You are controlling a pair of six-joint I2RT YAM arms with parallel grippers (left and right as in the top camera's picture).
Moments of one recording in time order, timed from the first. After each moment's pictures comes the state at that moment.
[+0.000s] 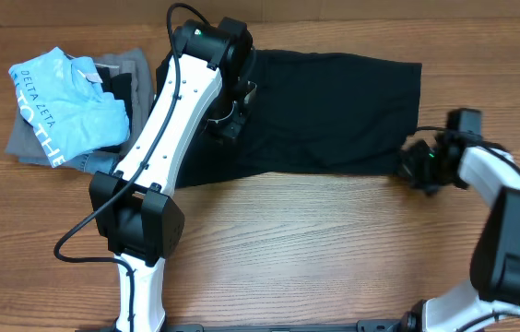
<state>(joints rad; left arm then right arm) -0.38 2.15 2.19 -1.69 0.02 0.06 -0.25 1.78 1.00 -0.61 -0.35 0.64</state>
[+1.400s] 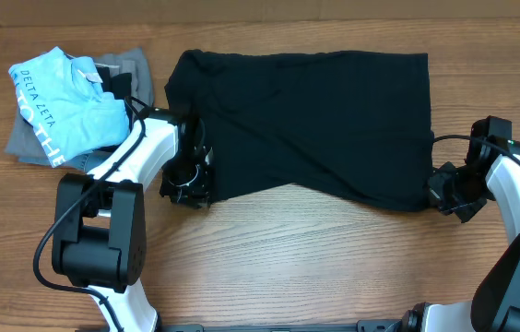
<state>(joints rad) -0.18 1.93 1.27 -1.14 0.22 -0.08 -0.31 1.61 1.05 -1.03 -0.10 0.57</state>
